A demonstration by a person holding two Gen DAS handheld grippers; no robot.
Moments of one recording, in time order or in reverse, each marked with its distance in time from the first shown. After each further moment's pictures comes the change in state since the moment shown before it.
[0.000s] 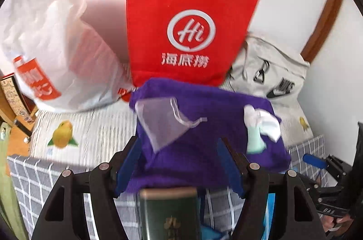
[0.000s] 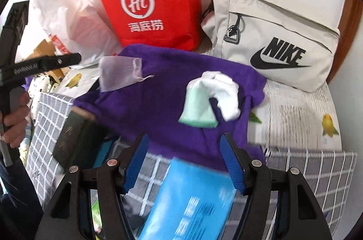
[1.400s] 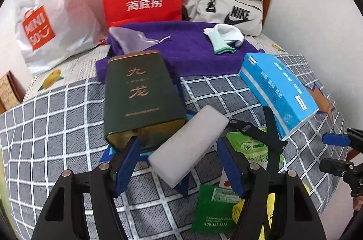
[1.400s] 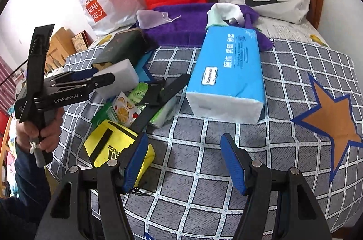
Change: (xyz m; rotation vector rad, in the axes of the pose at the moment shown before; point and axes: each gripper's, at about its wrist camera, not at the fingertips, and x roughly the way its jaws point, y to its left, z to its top) left arm -0.020 -0.023 -0.189 0.248 -0.025 -0.053; right arm -0.061 0.059 -0.201 0.090 -0.007 0.039
